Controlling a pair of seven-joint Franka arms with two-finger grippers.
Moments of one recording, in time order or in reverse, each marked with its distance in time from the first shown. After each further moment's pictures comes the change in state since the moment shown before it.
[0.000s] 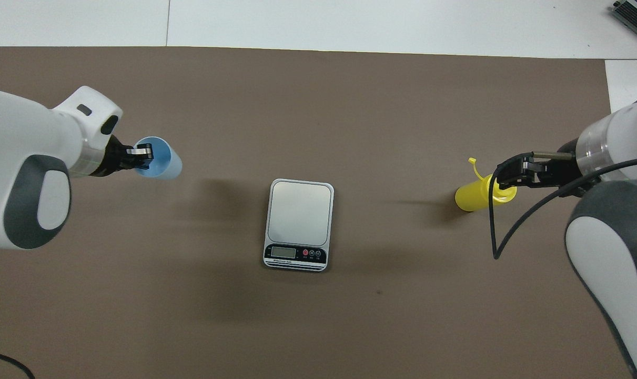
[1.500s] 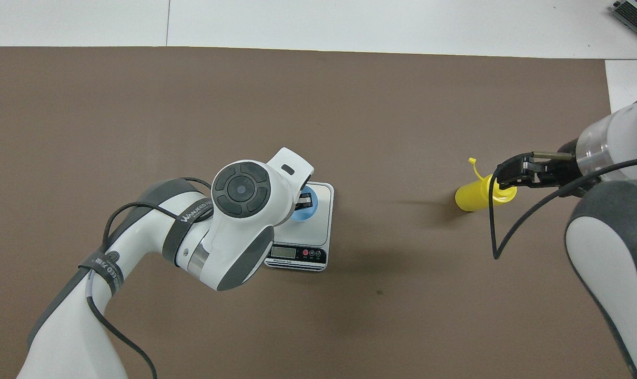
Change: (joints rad) left arm -0.428 0.159 0.015 0.011 0.085 0.127 -0.432; right arm 0.000 0.000 0.000 0.000 0.000 0.000 0.000
